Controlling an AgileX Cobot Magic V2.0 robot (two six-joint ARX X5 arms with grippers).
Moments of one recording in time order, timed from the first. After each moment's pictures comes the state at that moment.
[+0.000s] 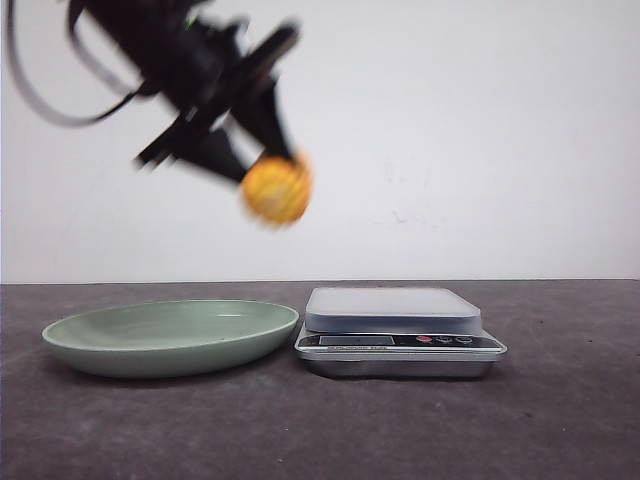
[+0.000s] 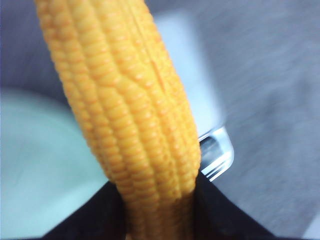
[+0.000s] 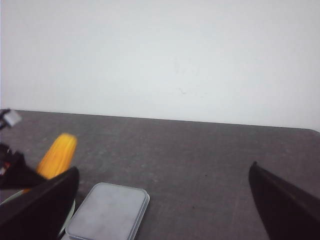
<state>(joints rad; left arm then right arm) -0.58 1.60 1.35 -0.49 0.36 -0.23 0.16 0.40 1.07 -0.76 -0.10 0.09</state>
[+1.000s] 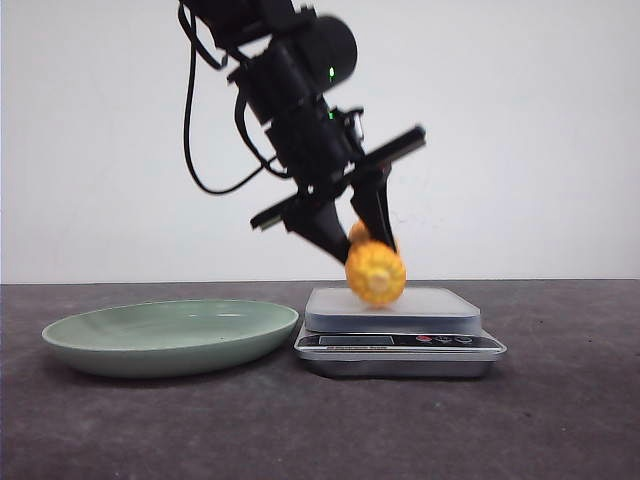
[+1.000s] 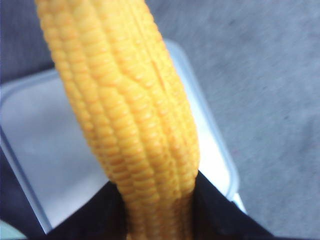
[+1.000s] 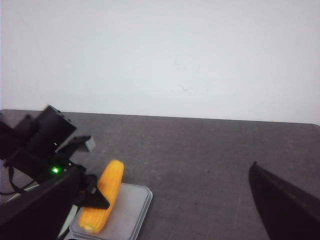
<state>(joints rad) -0.67 2.06 1.67 -0.61 0.24 -0.37 0.16 0.41 1.07 -0.78 -0.10 0.11</state>
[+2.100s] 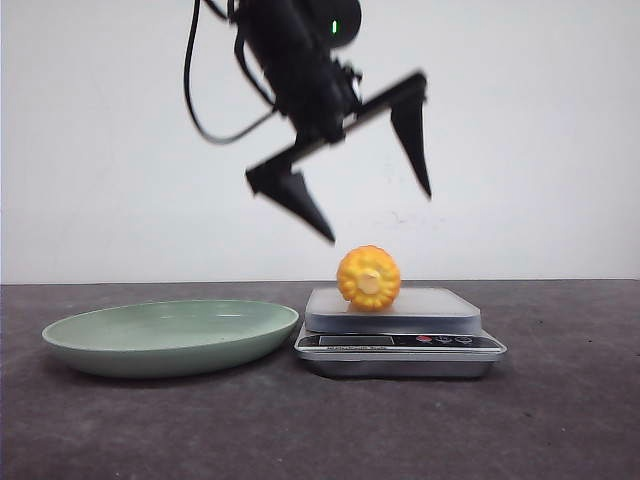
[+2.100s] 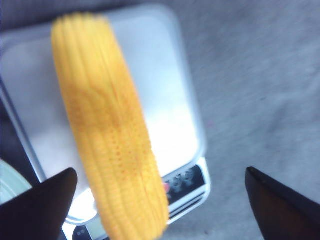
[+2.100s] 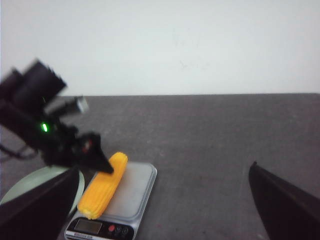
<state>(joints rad) -0.67 2.06 1.96 -0.95 0.28 -0.41 0.16 0.41 1.07 -0.87 -0.10 0.16</state>
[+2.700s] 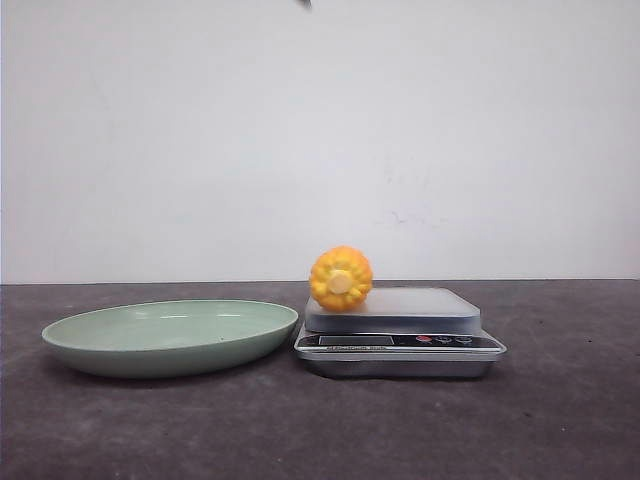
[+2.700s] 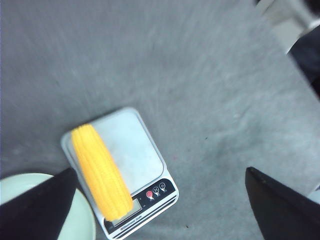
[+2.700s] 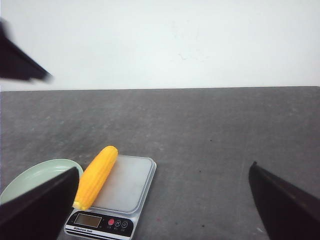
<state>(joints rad) -0.74 1.88 2.51 -1.35 0.08 -0.28 0.16 0.41 1.07 -0.88 -0.10 0.16</state>
